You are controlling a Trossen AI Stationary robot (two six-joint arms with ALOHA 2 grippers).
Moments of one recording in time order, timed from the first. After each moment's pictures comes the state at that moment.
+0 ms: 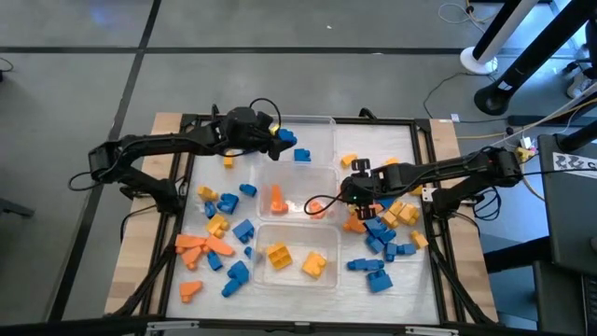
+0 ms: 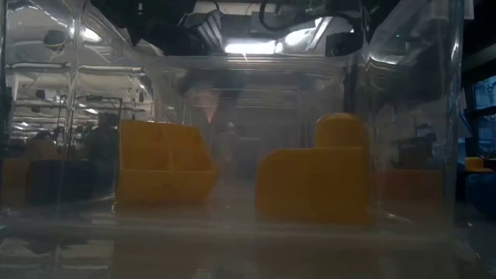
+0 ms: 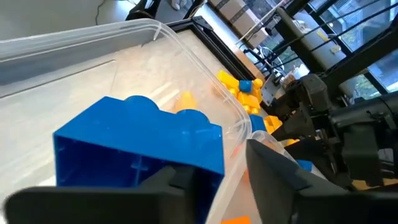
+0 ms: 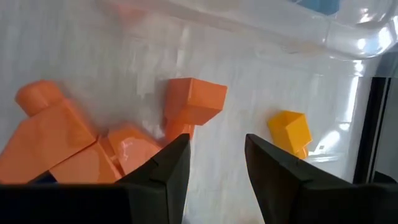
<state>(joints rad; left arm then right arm) 0.43 1.36 0.93 0.01 0.15 -0.59 0.08 1.44 1.05 -0.85 0.32 -0.15</state>
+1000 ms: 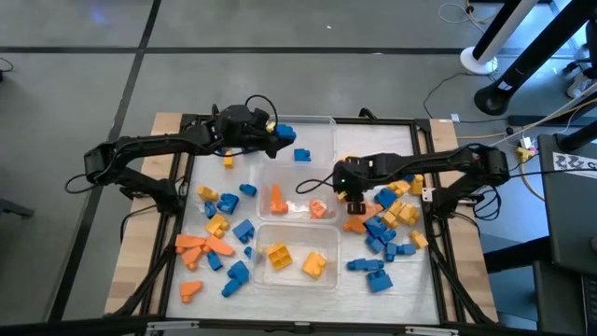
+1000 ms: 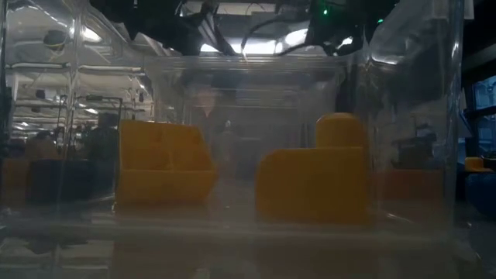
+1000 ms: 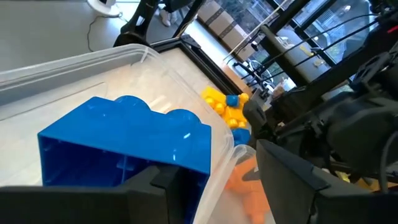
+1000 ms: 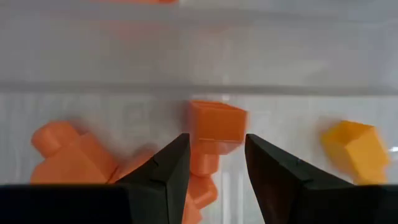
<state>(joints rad) 0.43 1.31 0.93 0.04 0.15 -0.60 -0.08 1.55 1.05 -0.75 0.06 -0.13</state>
